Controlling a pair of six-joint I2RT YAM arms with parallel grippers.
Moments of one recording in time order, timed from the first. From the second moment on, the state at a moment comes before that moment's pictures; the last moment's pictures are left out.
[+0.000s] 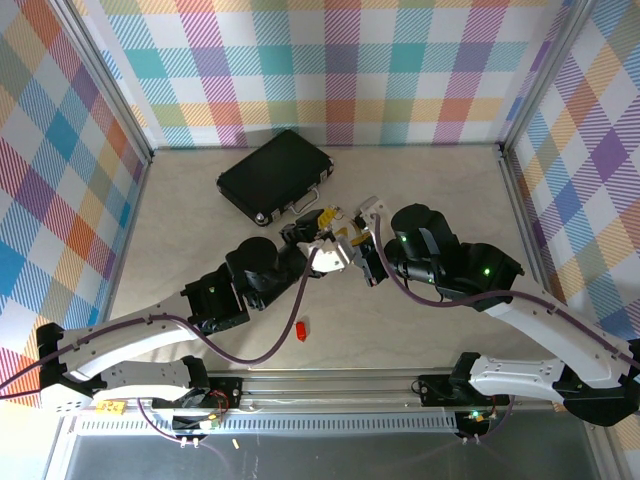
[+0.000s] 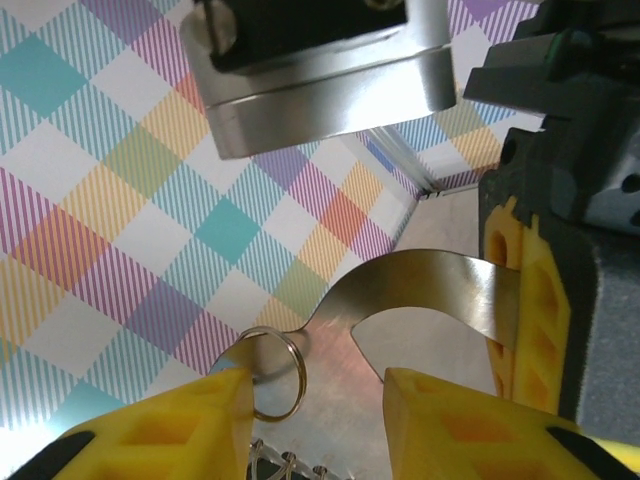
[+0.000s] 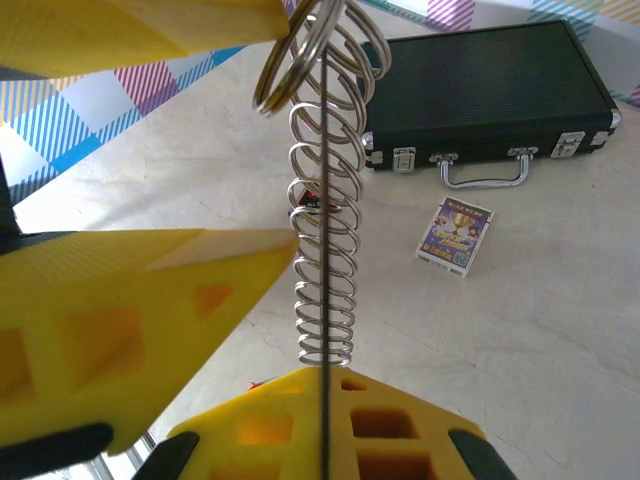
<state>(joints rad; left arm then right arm) -1.14 1.09 1.05 0.02 -0.41 0.75 0.99 1.07 1.33 -0.81 0.07 0.18</state>
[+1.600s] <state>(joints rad) -1.09 1.08 1.12 -0.06 -0.36 0.67 0.99 1.07 1.33 -0.81 0.06 0.18</state>
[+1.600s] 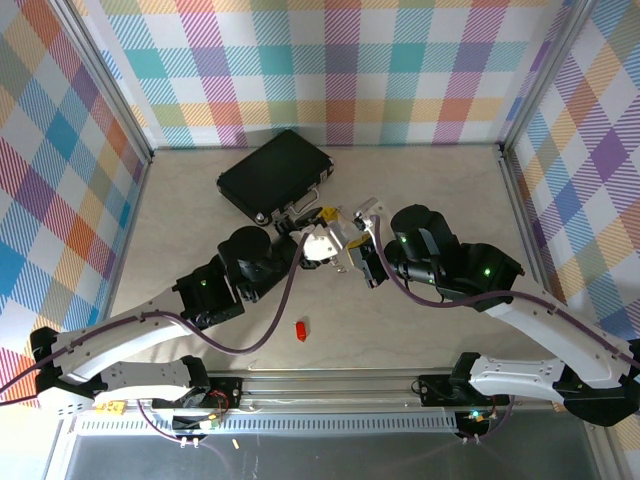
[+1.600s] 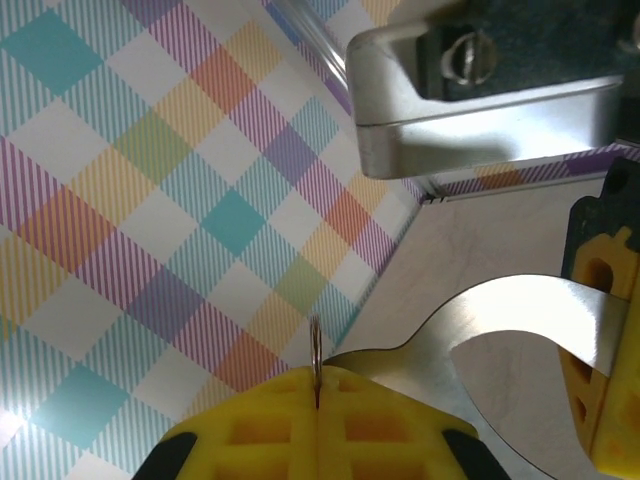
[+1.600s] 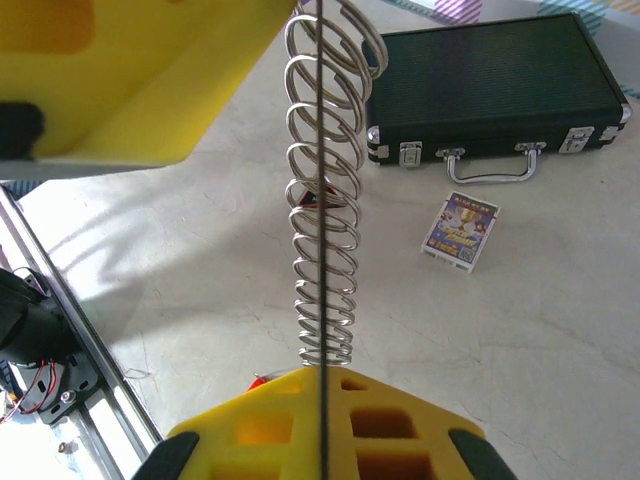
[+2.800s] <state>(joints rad) -0.78 0.93 1.22 -0.27 0.54 0.13 0.99 0.88 1.30 -0.58 -0.35 0.03</state>
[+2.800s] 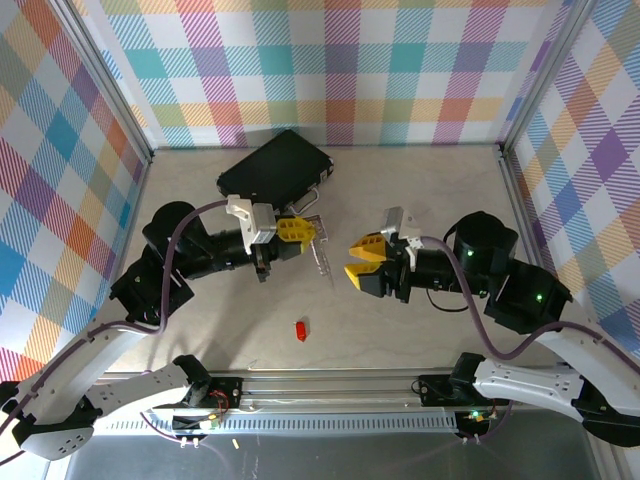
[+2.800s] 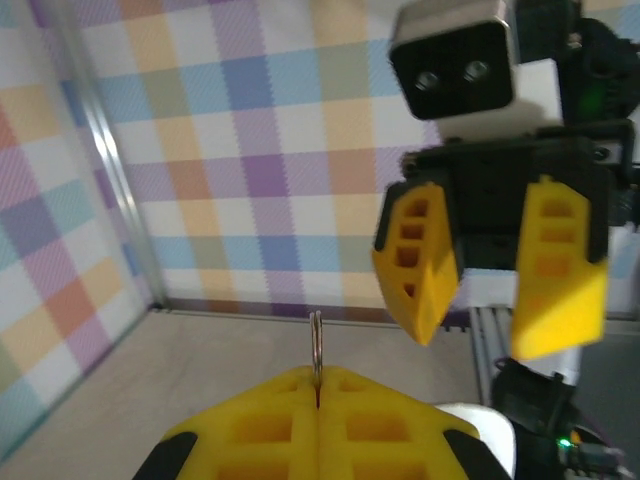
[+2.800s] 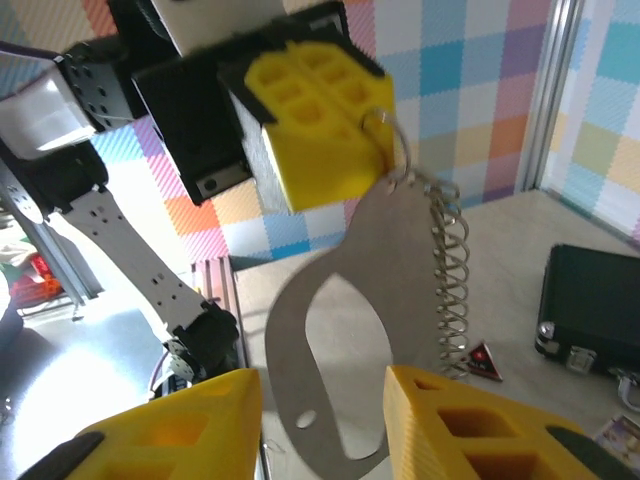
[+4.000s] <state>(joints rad) -0.78 0.97 1.26 -0.29 0.81 0.02 0.99 0.96 1.34 -0.44 -0.49 -0.01</state>
